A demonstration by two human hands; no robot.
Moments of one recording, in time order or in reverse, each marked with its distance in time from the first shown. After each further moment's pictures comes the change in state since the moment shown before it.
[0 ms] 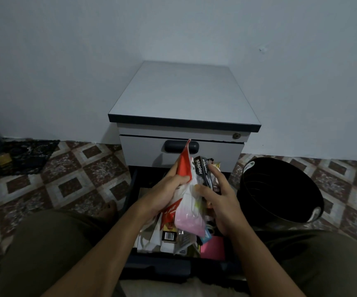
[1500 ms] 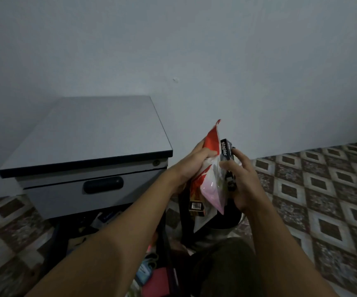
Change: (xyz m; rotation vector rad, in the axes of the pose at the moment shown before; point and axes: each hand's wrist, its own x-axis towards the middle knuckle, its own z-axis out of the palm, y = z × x) left_hand 0.130 0.109 0.210 0.137 -0.343 0.108; right_hand -0.005 -0.139 -0.177 -0.004 0.443 -0.150
